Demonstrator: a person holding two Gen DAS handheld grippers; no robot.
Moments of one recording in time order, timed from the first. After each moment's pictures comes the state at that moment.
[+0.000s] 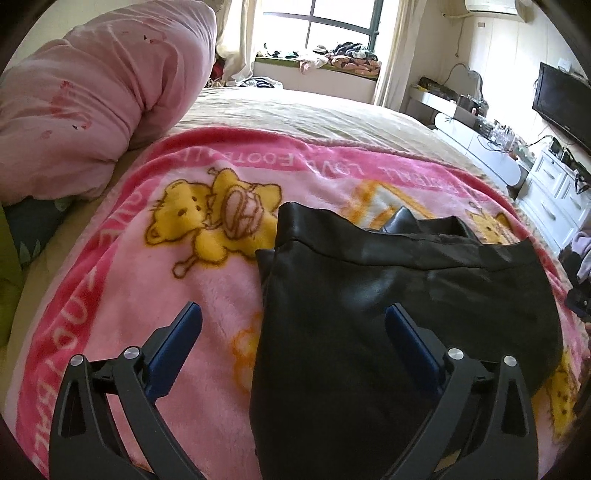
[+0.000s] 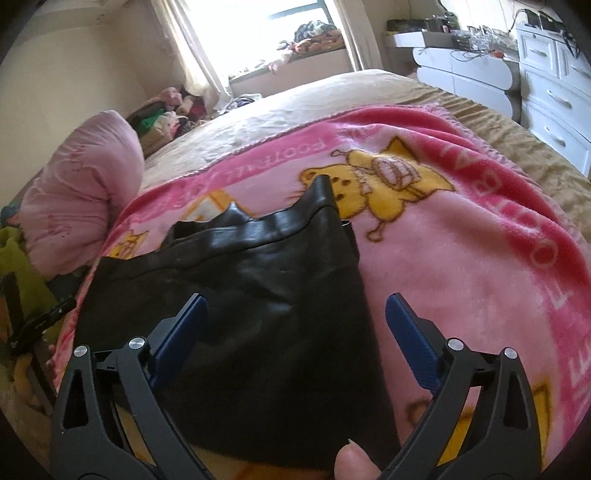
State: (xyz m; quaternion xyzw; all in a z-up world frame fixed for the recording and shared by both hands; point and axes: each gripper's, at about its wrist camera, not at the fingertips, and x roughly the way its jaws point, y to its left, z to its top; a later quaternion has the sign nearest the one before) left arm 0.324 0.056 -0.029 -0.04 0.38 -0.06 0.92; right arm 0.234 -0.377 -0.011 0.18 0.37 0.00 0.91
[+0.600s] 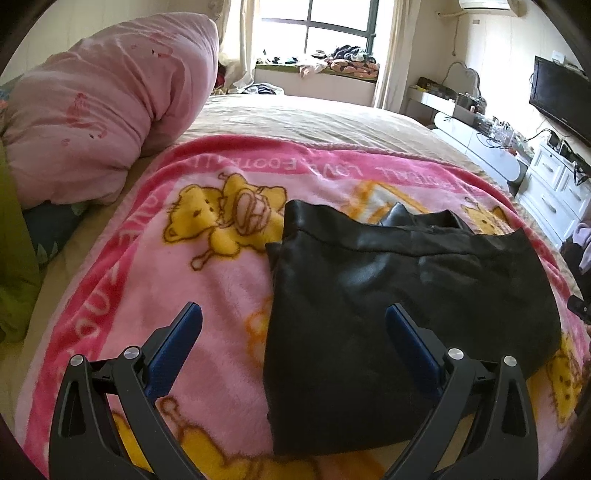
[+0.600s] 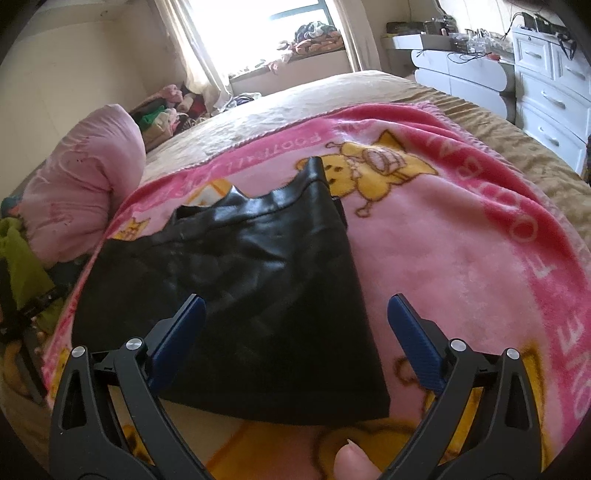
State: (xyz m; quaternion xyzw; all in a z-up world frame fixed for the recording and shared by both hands) left arm 0.293 0.061 -0.019 -0.02 0.38 -0.05 0.92; right arm 0.201 -0.372 -0.017 0.17 0.37 -0.01 0.91
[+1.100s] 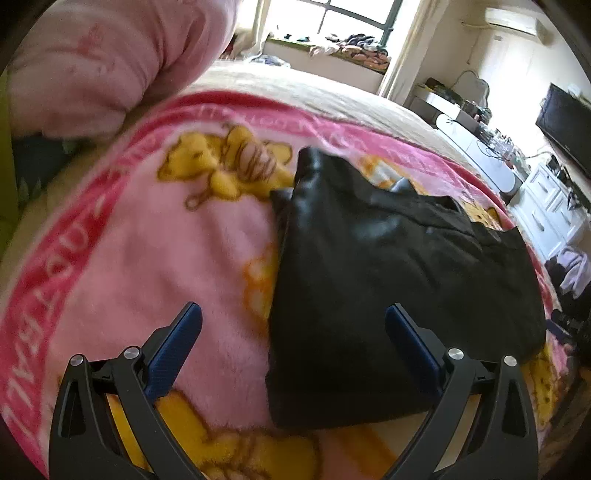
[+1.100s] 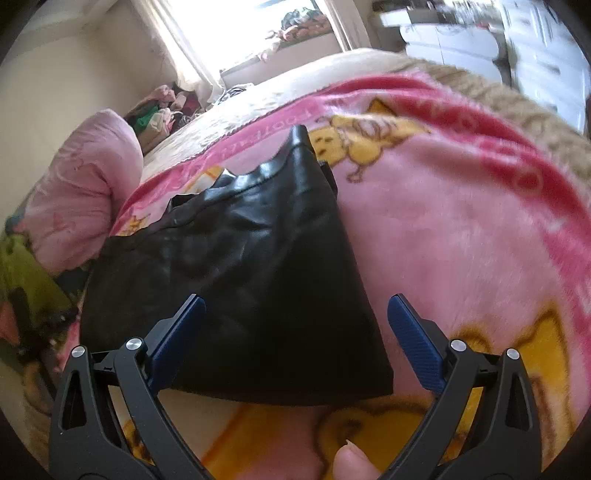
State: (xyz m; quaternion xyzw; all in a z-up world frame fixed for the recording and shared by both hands) left arm 0.286 0.085 -0.061 -0.10 0.43 -0.07 0.90; right arm 0.192 -0.383 -0.043 0.23 0.39 0.00 0.89
